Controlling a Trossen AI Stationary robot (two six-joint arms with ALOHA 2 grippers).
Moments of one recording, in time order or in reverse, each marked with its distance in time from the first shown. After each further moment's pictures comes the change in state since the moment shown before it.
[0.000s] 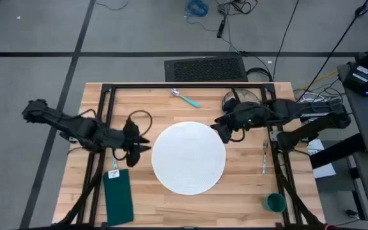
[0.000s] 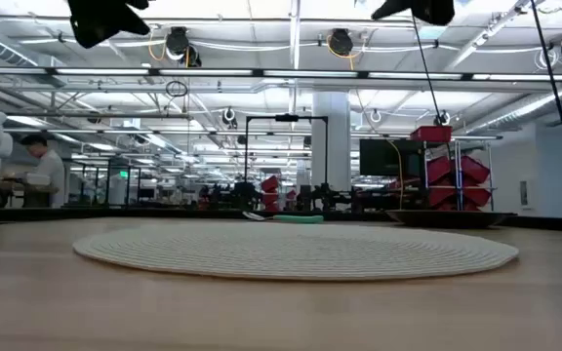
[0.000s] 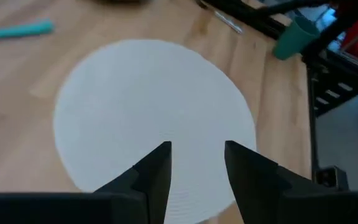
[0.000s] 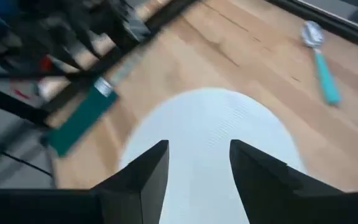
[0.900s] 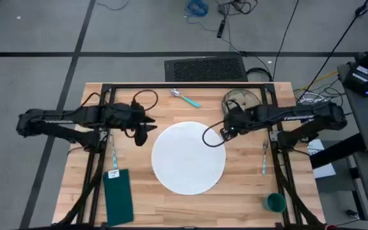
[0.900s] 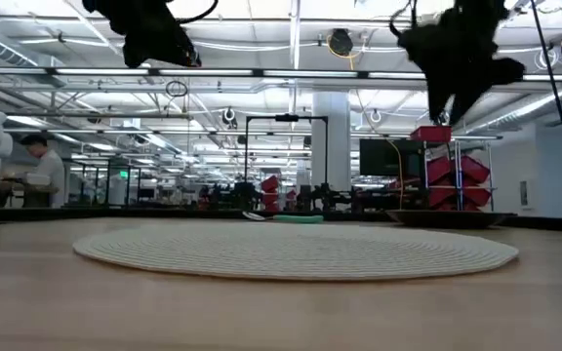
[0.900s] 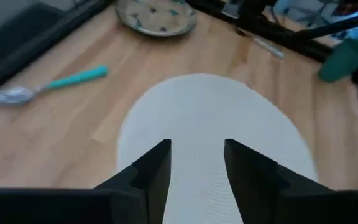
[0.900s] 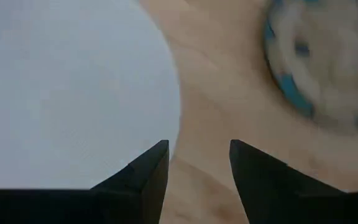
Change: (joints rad) left arm 0.454 -0.003 0.000 0.064 0.237 0.407; right arm -0.103 0.043 -0.283 -0.288 0.001 0.589
